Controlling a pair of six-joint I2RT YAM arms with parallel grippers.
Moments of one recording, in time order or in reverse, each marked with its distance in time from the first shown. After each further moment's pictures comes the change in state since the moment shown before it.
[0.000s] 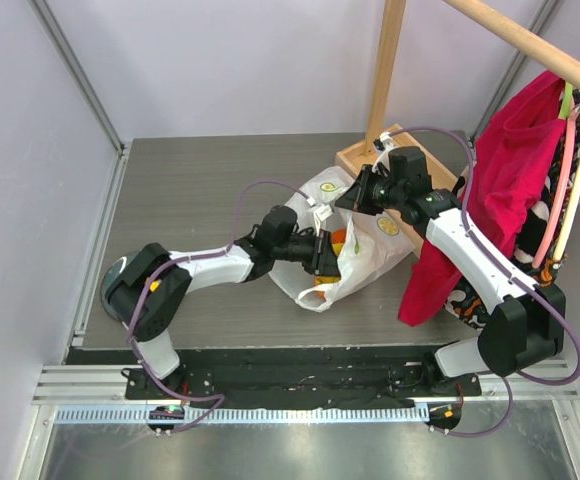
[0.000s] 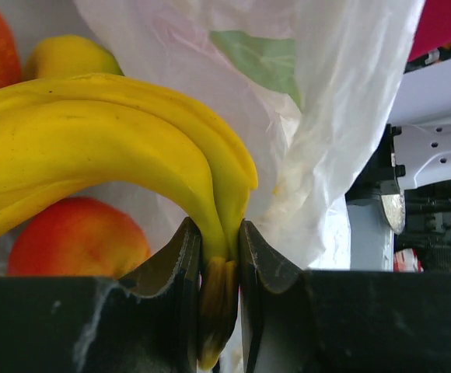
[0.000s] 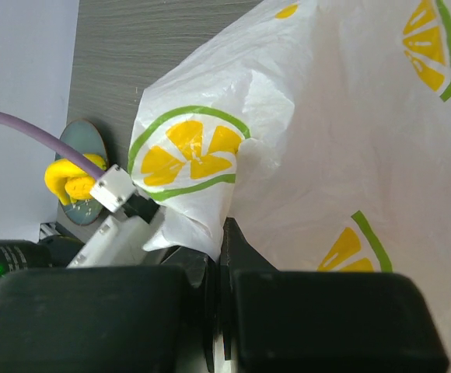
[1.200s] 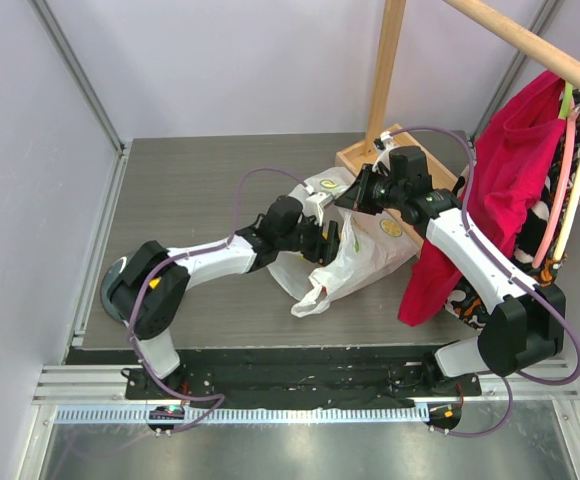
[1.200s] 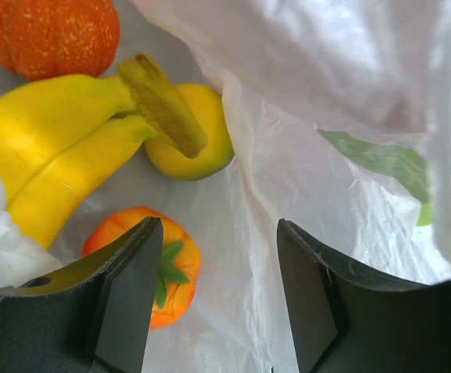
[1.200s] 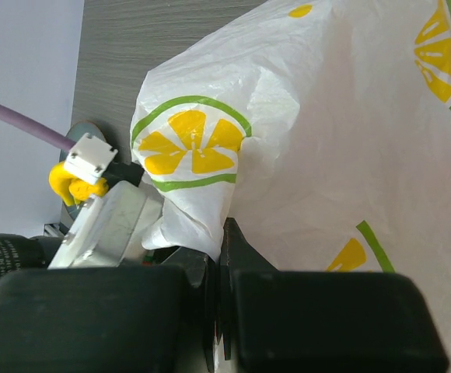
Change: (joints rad) left arm -0.017 0.039 0.132 -0.171 -0.195 0.124; right arm 0.000 0.000 0.000 0.008 -0.007 0.007
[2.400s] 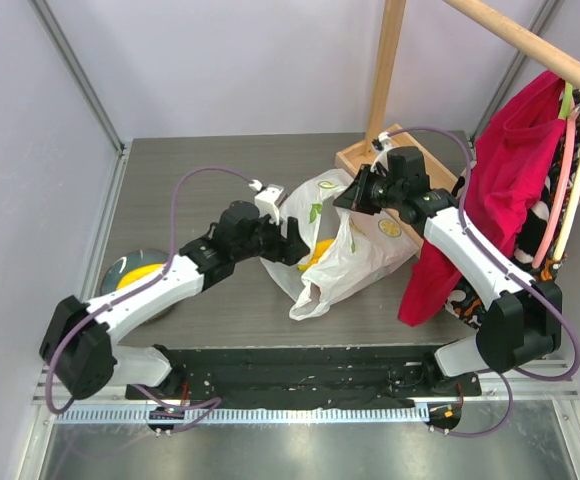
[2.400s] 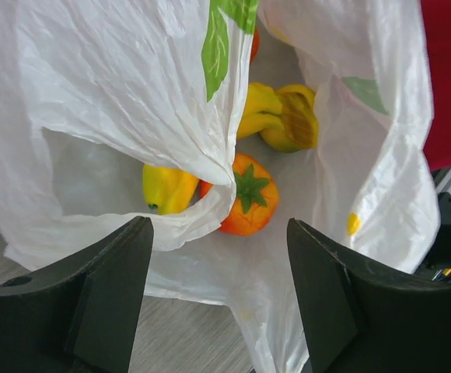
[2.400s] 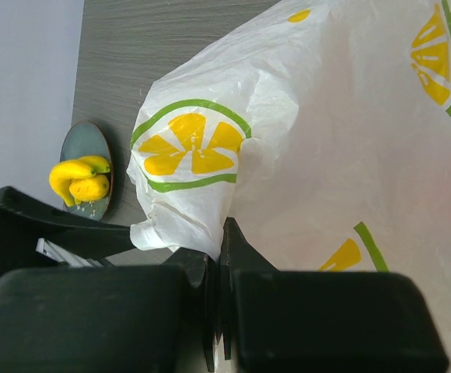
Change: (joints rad) left arm 0.052 -0.481 -0.172 -0.292 -0.343 0.108; right arm 0.000 0.019 -0.005 0.023 -0.008 0.008
